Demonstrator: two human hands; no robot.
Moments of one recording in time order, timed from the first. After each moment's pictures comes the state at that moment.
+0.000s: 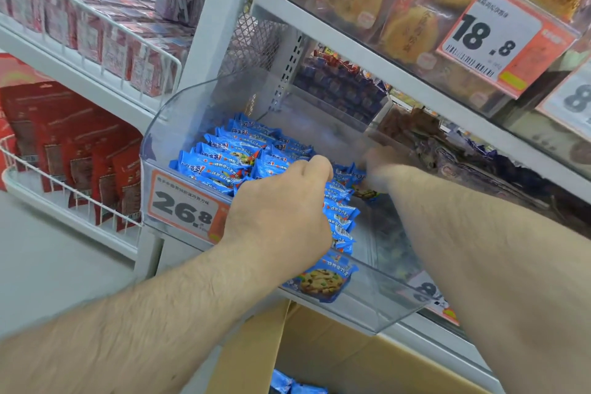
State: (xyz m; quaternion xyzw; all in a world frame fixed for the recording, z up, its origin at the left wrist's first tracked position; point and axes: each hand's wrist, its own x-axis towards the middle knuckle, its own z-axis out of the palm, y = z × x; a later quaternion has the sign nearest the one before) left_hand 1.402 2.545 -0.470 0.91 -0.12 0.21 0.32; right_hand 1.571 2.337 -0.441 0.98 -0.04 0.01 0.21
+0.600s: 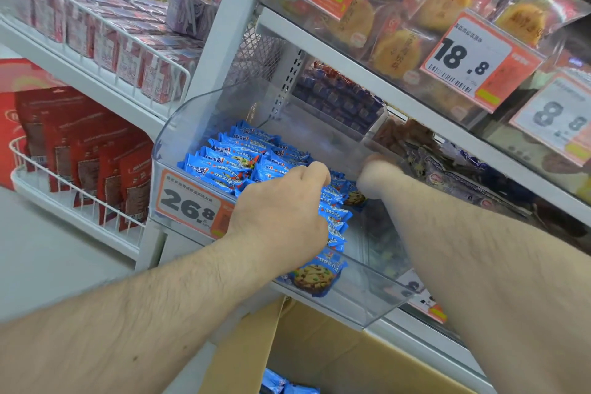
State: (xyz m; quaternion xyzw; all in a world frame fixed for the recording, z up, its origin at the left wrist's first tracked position) left_hand 1.396 2.544 -0.467 0.91 -0.15 0.19 0.35; right_hand 1.543 2.354 -0.426 0.99 -0.08 -0.02 0.14
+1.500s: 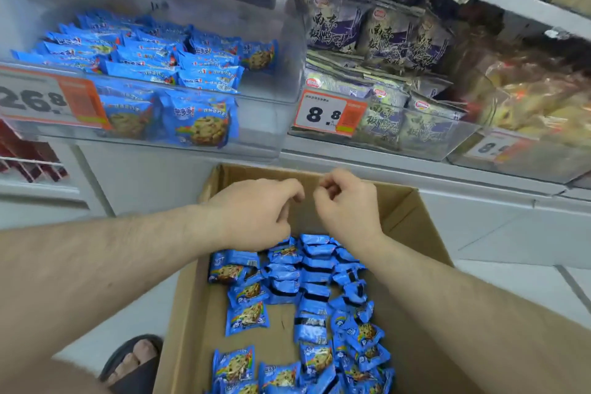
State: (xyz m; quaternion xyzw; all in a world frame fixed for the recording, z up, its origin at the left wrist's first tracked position) left_hand 1.309 2.455 -0.552 0.87 -0.44 -0.11 0.20; right_hand 1.255 2.283 -0.579 0.92 -0.12 0.25 -0.29
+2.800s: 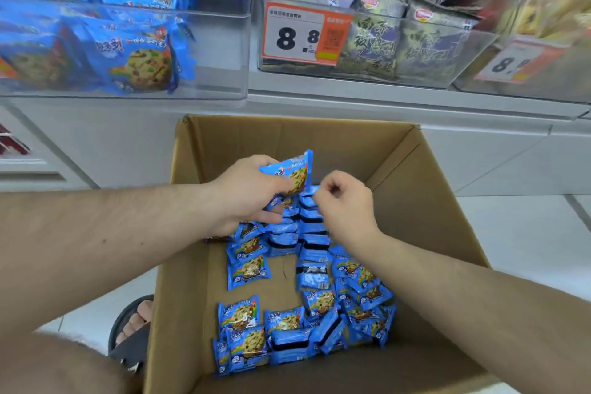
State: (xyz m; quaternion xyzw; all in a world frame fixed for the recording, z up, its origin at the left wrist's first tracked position) left_hand 1.290 2.416 -0.602 0.72 -0.01 -0.41 0.57; right_hand 1.205 2.270 -0.642 0.84 -0.24 0.12 -0.46
